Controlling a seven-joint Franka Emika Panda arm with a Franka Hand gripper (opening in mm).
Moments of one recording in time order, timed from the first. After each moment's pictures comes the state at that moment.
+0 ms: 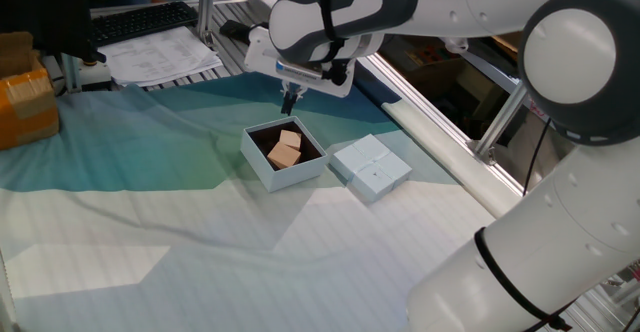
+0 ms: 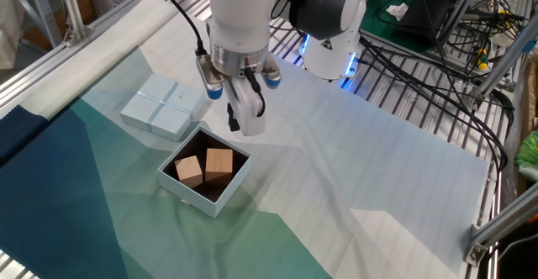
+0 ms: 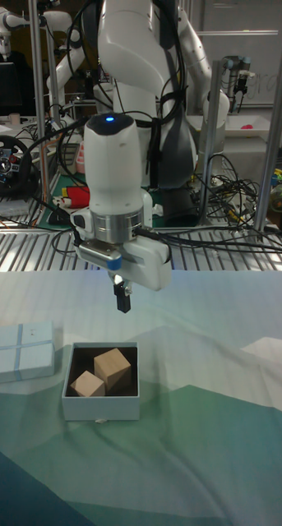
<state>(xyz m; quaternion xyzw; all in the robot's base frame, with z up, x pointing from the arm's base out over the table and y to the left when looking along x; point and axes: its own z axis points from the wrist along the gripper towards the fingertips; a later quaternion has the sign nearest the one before) 0.503 -0.019 0.255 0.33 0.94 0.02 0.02</state>
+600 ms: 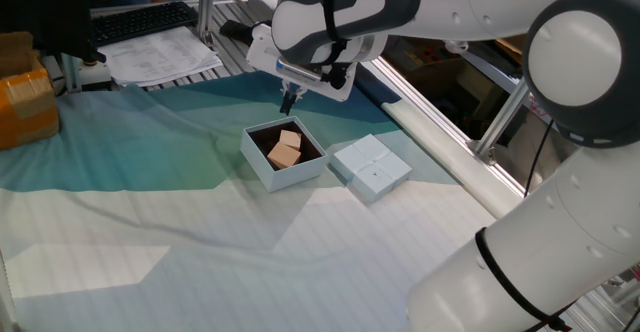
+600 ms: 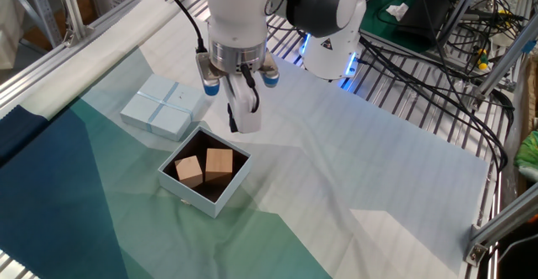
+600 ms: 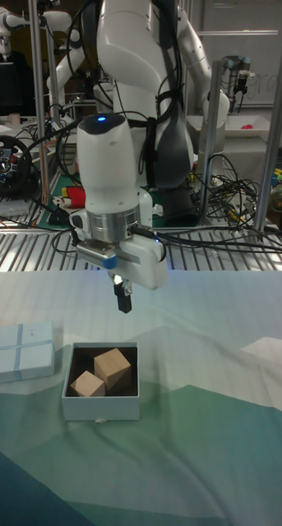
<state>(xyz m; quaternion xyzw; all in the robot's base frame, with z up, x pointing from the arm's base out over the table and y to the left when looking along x) 0.503 -0.019 0.255 0.36 0.93 0.05 0.03</state>
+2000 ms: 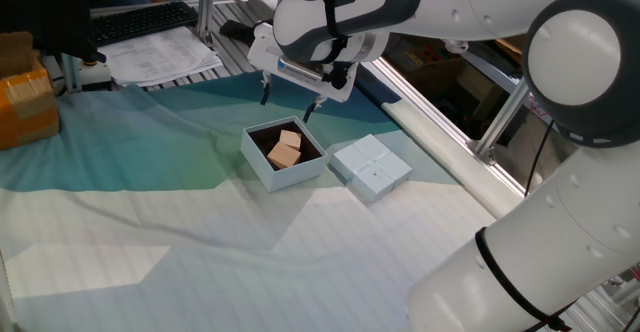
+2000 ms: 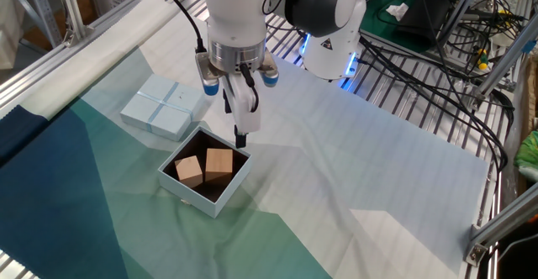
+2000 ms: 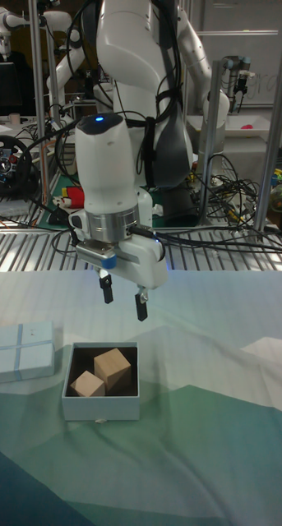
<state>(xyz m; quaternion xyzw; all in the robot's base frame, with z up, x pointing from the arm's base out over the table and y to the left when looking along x) 0.503 -0.019 0.255 0.36 0.93 0.05 0.03</state>
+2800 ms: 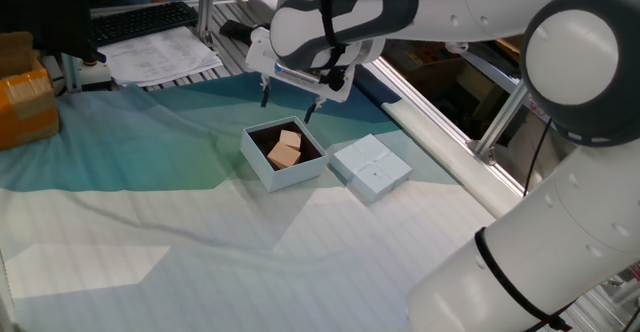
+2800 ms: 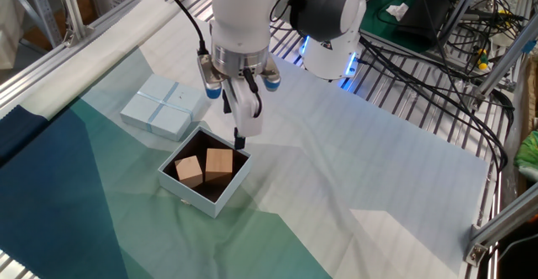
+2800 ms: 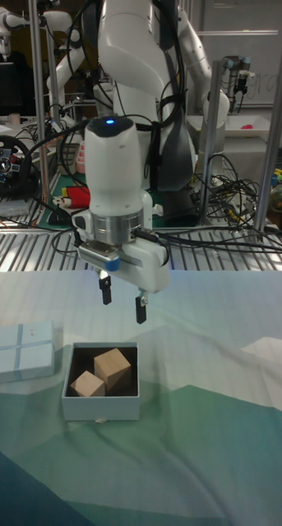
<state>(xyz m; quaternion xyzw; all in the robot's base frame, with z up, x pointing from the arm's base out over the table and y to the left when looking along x) 0.503 -0.019 0.249 0.36 0.93 0.03 0.04</state>
